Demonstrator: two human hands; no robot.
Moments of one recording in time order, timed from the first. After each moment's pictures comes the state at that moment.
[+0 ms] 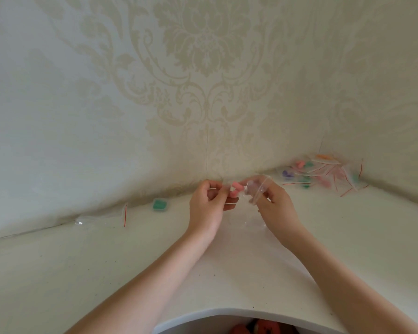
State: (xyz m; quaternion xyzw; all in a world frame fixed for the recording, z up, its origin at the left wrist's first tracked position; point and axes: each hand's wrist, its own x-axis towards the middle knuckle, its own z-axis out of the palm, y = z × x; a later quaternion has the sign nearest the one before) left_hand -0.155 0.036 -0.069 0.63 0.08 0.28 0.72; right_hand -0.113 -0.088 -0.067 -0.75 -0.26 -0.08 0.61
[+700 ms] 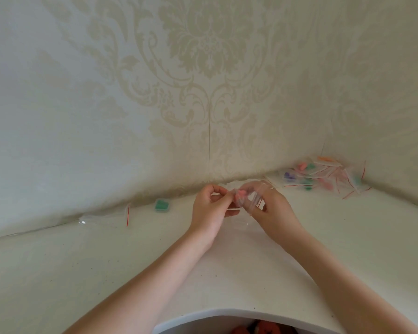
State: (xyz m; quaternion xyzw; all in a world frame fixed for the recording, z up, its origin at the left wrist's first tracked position) left_hand -0.163 0.035 -0.065 0.62 0.10 0.23 0.74; right_hand -0.114 -0.092 -0.065 -0.82 -0.35 -0.12 0.45
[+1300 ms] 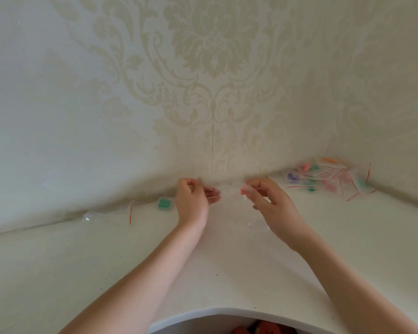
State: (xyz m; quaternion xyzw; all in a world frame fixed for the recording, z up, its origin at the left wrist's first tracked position) left_hand -0.144 0.065 -0.067 0.54 0.18 0.37 0.73; right_hand -0.119 -0.088 -0.058 -0.75 -0.29 -0.05 0.58
